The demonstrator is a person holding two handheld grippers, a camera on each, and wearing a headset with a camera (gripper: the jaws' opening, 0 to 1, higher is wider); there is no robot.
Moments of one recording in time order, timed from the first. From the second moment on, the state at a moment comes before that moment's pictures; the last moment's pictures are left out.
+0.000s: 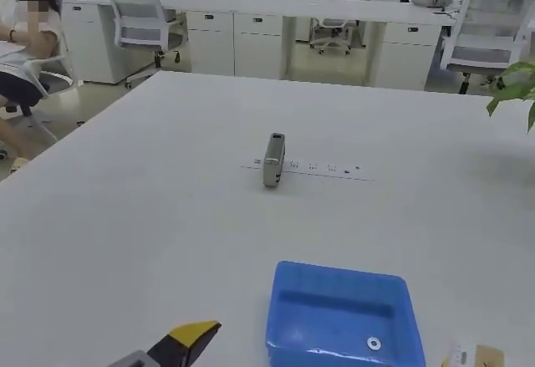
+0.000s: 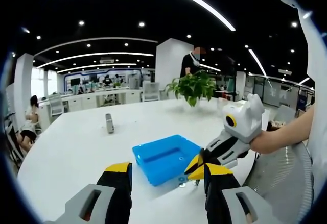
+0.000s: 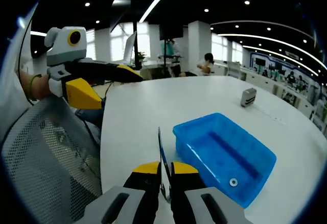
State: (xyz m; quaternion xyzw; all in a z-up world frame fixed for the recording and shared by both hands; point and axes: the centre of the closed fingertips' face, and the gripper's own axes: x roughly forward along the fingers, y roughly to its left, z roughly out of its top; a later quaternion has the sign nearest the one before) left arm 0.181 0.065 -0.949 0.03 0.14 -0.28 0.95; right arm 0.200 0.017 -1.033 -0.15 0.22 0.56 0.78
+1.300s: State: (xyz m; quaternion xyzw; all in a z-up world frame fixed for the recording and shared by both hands) left arm 0.181 0.064 -0.947 0.02 0.13 -0.29 0.95; right arm 0.211 0.006 -0.998 -0.08 0.21 0.54 0.81
